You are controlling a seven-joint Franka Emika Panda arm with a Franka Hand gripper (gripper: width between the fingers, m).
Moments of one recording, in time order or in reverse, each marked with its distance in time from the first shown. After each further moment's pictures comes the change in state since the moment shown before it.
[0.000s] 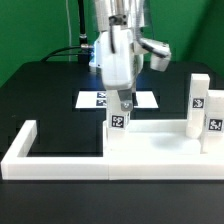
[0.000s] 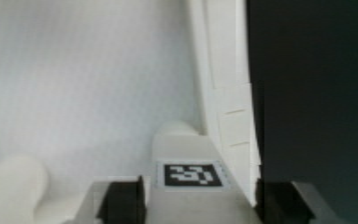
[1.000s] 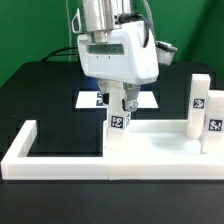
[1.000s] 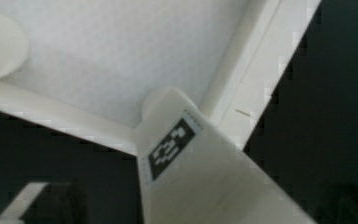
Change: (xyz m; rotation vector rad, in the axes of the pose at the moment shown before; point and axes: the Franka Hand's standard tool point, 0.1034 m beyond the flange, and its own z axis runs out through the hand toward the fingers) arm 0.019 0.002 -0.002 0.001 0.014 -0.780
